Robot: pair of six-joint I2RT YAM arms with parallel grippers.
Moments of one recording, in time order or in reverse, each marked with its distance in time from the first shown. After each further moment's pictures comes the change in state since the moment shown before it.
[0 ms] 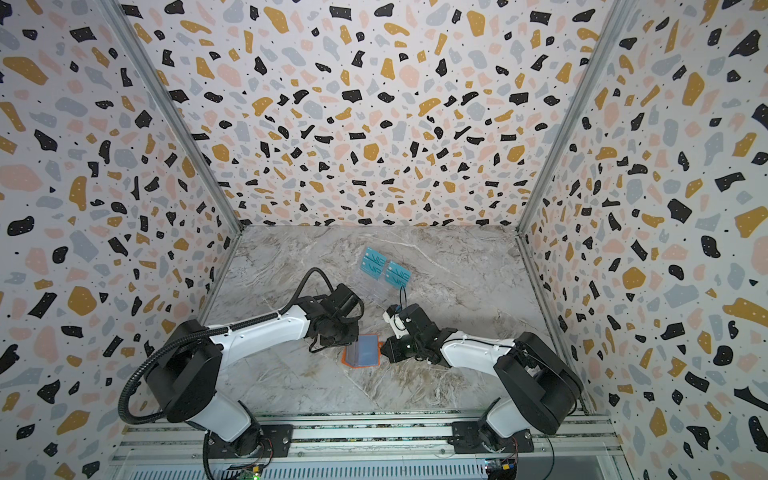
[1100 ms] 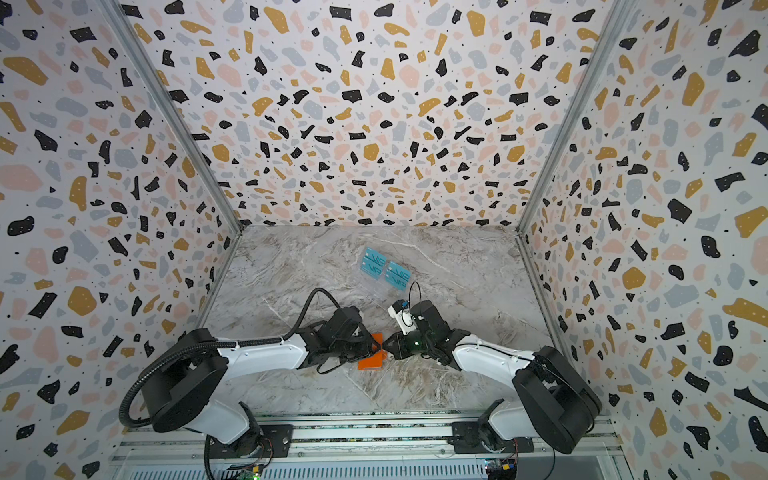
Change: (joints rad) left arm -0.099 -0.083 -0.336 0.655 0.169 -0.256; right arm -0.066 -0.106 -0.025 0.034 -0.119 0.003
